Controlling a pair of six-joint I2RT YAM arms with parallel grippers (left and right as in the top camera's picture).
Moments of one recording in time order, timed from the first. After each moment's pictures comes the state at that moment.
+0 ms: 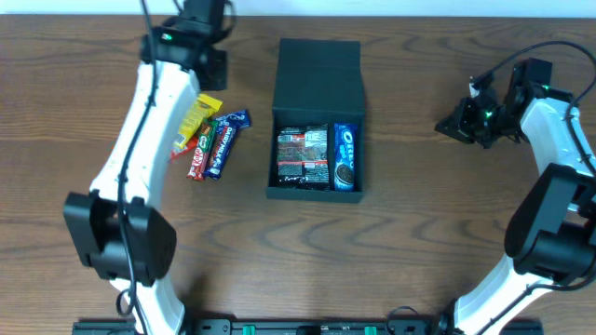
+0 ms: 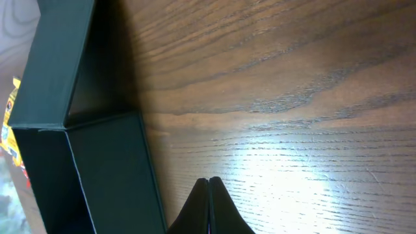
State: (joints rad) left arm -0.19 1.93 1.89 -1.08 -0.29 -0.13; right arm -0.29 1.97 1.46 -0.87 -0.60 0.09
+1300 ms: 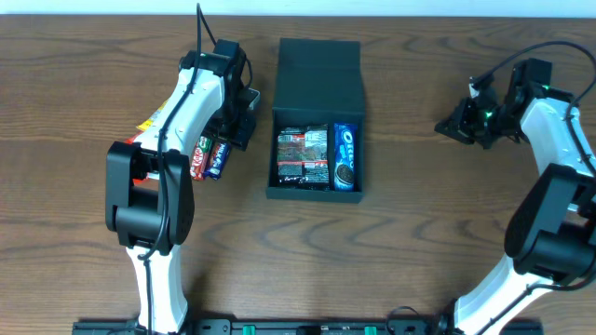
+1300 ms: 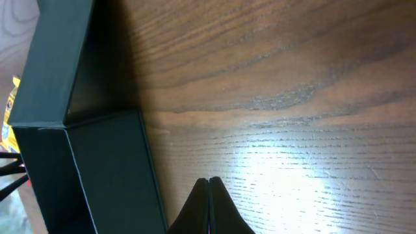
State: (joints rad) left arm -0.23 2.13 1.73 -1.20 0.06 0.17; right arm -0.29 1.97 1.46 -0.88 -0.60 0.09
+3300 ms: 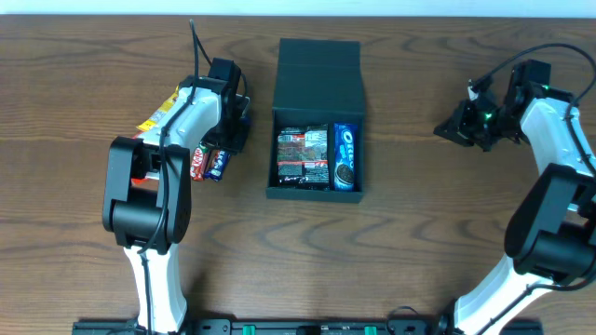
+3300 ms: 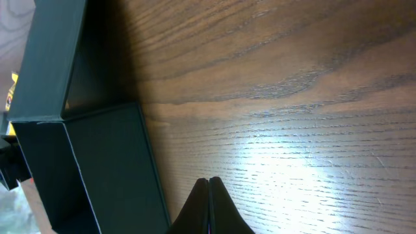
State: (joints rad) left arm -0.20 2.13 1.52 -0.89 -0.01 0.08; right arm -0.29 1.97 1.46 -0.91 -0.60 0.09
